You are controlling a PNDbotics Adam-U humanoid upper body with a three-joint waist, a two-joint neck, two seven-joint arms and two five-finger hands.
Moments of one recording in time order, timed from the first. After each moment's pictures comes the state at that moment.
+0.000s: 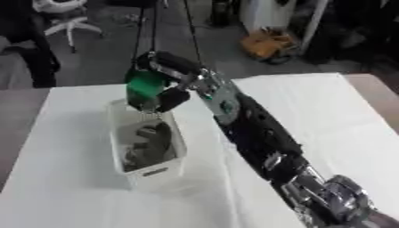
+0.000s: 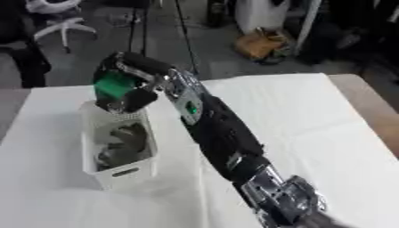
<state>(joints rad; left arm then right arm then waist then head) -0.37 0.26 0.06 -1.89 0.08 -0.21 0.22 -1.01 -0.30 0.12 -1.00 0.64 -0.61 0.33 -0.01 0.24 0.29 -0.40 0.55</state>
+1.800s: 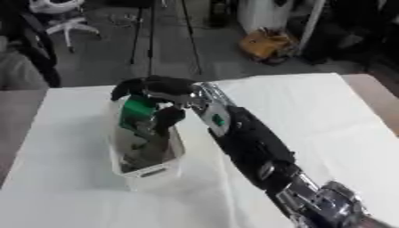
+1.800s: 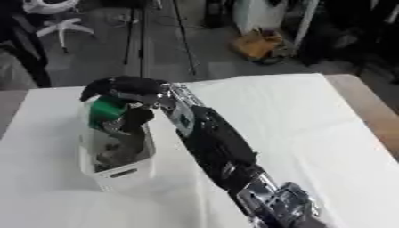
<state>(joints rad) -0.37 0.26 0.06 -1.89 0.08 -0.21 0.22 -1.00 -0.27 0.12 -0.96 0.79 -0.75 0.33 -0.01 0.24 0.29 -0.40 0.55</state>
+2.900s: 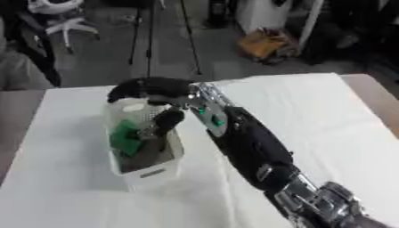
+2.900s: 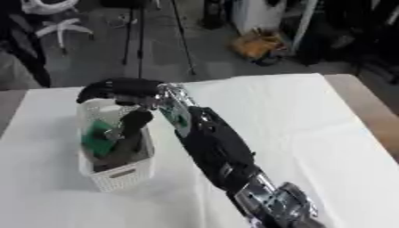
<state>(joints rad) -0.37 0.26 0.06 -1.89 0.08 -0.21 0.22 -1.00 -0.26 0.11 -0.98 0.82 -0.75 0.30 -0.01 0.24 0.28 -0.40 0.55</state>
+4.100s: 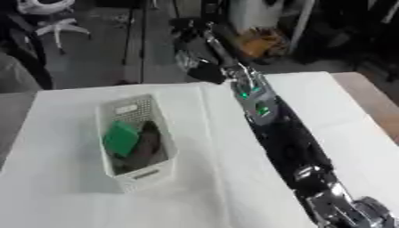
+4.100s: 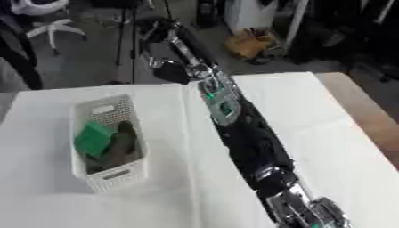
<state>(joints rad) -0.36 0.26 0.08 -1.89 0.06 -0.18 0.22 -0.79 -0.39 -0.07 -1.31 0.47 -0.41 -0.06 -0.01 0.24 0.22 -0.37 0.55</state>
